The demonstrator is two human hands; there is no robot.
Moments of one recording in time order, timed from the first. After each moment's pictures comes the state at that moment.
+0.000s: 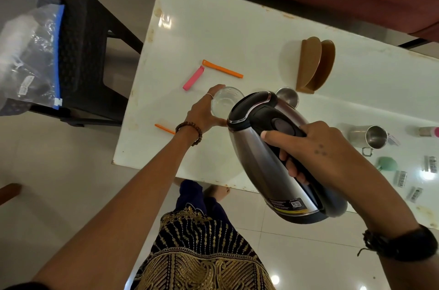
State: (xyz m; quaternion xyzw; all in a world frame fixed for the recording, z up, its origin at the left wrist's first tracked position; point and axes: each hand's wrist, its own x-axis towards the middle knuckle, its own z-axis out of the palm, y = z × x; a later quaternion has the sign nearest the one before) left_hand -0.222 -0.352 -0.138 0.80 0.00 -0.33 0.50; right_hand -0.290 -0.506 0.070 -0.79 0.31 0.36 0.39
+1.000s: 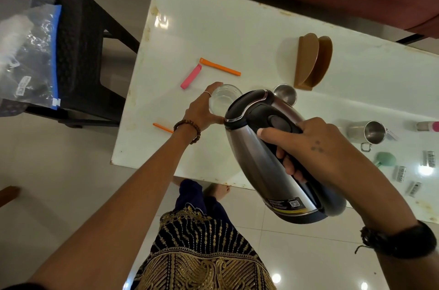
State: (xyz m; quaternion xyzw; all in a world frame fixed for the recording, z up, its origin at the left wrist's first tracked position) left_hand -0.224 -0.353 -0.139 0.80 -0.01 -0.32 0.51; right_hand -0.293 -0.502 0.073 -0.78 0.31 0.36 0.40
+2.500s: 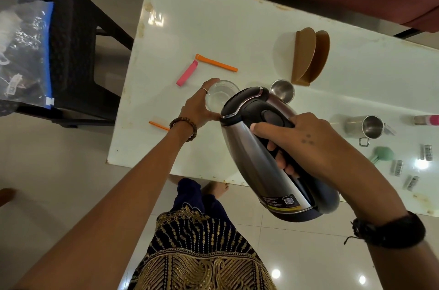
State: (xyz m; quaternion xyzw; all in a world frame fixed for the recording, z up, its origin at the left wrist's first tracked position) left_hand -0.223 -0.353 -0.140 0.80 -0.02 -0.32 0.50; right_hand -0.293 -0.500 0.065 -0.79 0.31 0.37 0.38
